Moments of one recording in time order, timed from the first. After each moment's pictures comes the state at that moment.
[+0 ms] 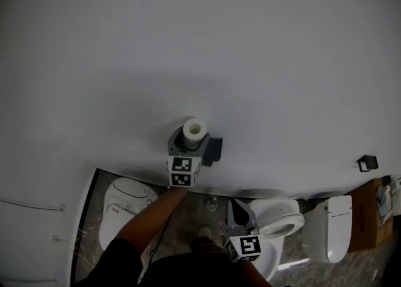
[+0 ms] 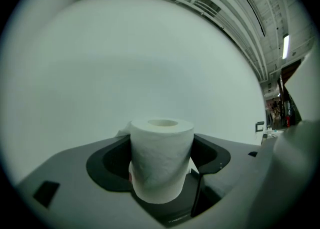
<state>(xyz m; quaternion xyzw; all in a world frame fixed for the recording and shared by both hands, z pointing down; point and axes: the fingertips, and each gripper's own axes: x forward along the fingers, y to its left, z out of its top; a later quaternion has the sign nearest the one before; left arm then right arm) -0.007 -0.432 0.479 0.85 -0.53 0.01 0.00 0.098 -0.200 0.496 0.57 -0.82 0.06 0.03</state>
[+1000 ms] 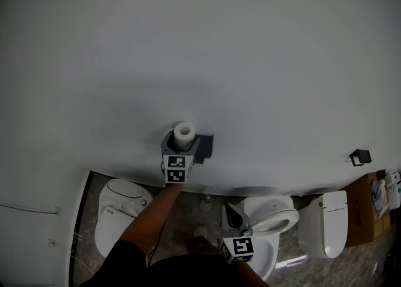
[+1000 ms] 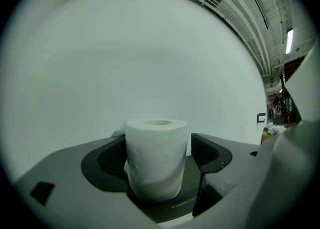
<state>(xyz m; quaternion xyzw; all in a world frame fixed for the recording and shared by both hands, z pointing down) -0.006 -0.440 0.538 0.84 -0.54 0.05 0.03 0.110 -0.171 0.528 0.58 -0.81 0.07 0.08</state>
